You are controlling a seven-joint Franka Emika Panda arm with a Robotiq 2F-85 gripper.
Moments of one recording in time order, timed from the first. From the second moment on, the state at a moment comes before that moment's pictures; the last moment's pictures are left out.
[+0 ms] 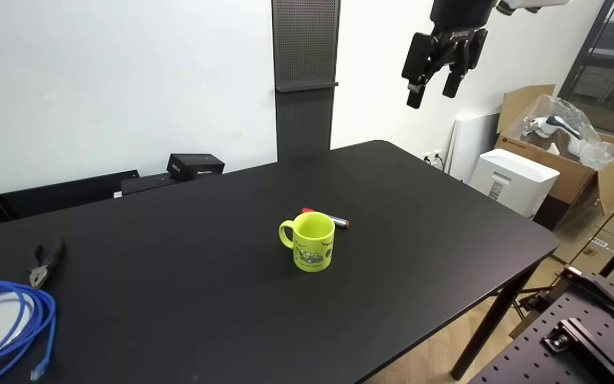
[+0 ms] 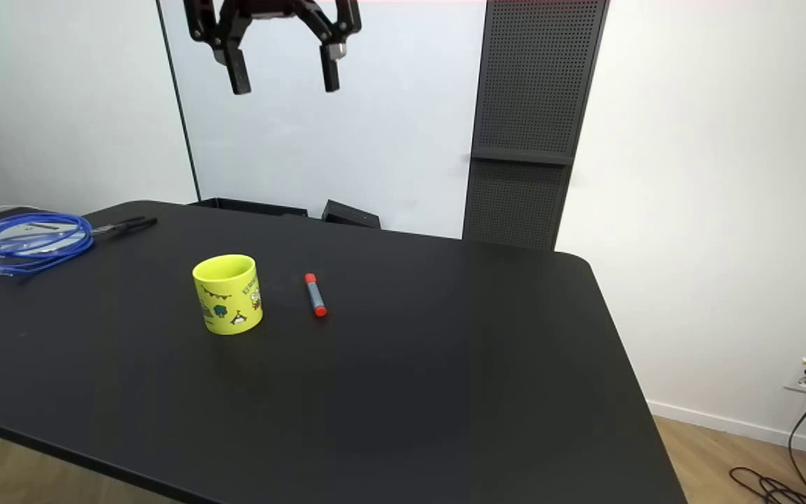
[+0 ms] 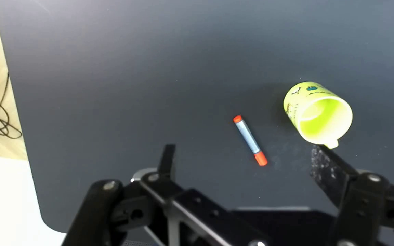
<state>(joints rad) -0.04 -0.46 -0.03 -2.50 -0.06 2.16 -0.09</state>
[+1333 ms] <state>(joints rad) 0.03 -0.06 -0.01 -2.25 -0.17 2.20 -0.43</state>
